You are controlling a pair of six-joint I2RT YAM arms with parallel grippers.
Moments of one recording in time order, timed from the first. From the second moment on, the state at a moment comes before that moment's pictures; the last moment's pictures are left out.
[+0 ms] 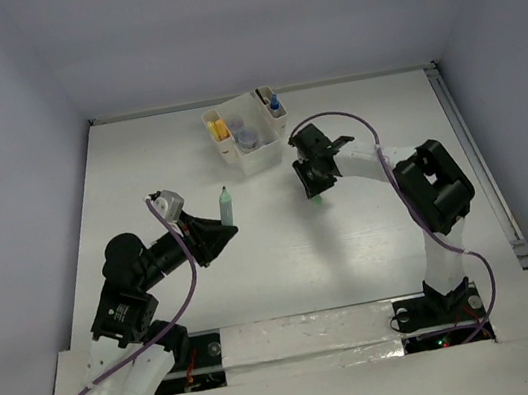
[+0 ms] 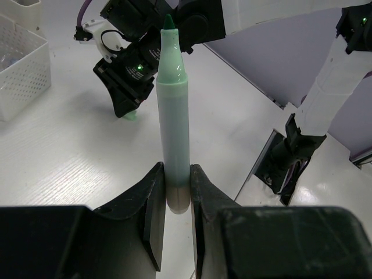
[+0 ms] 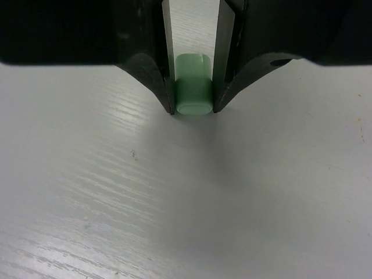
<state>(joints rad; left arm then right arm) -0.41 0.48 0.61 -0.20 0.59 -0.38 0.54 1.93 1.31 -0.48 0.03 0.20</state>
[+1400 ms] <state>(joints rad) -0.41 0.59 0.61 -0.22 0.47 -0.38 0.95 1.50 1.20 0.39 0.11 0.56</state>
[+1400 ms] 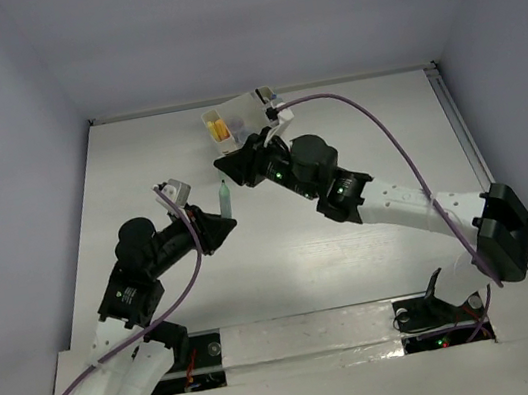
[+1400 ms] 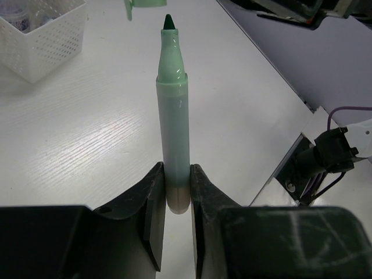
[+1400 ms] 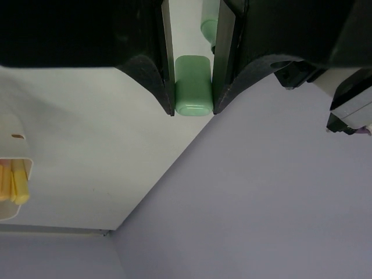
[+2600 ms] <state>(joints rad) -0.41 0.56 0.61 -0.26 0.39 -0.38 1.03 1.53 1.18 0.43 0.18 0.57</state>
